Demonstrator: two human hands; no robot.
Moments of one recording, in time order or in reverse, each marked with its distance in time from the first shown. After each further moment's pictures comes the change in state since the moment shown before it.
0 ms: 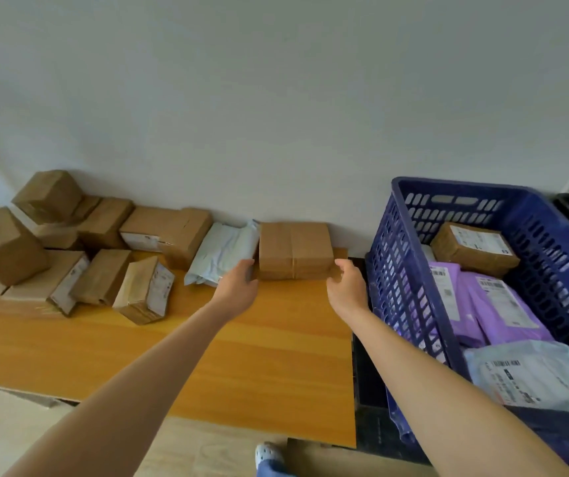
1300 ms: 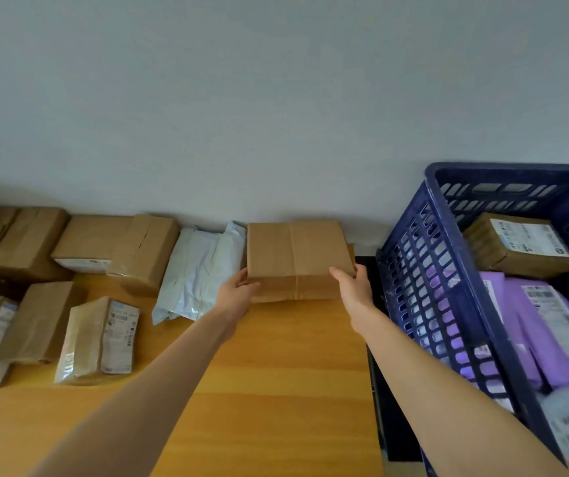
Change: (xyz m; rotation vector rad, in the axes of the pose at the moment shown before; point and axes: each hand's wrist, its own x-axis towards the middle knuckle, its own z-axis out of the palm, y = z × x) left_hand 0.161 -0.032 0.042 -0.580 -0.165 -0.370; right_hand 0.125 0.016 0.048 0.435 -0.053 0.533
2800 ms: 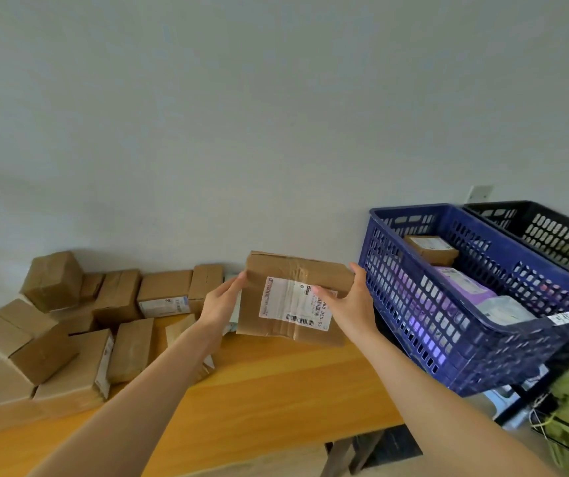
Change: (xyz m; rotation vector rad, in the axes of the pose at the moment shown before) left_hand -0.220 -0.005 -0.202 -0.086 -0.176 0.377; right_hand -0.311 0.008 0.073 -0.175 0.364 -0.587
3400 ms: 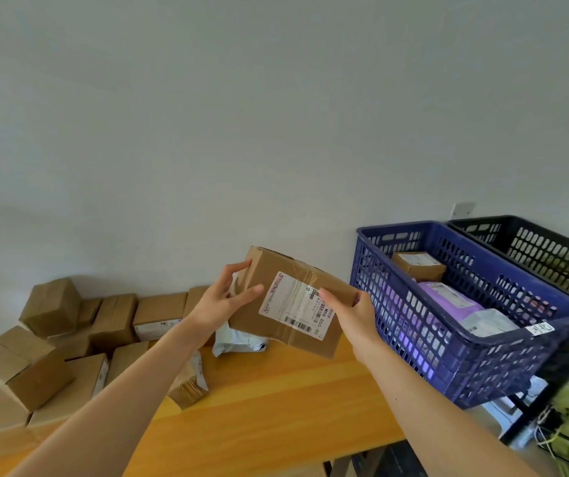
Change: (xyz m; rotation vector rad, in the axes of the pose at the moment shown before) left_hand -0.021 0.052 0.004 0.170 -0.296 0.267; right_hand -0.002 -0.007 -0.038 0.480 -0.030 0.193
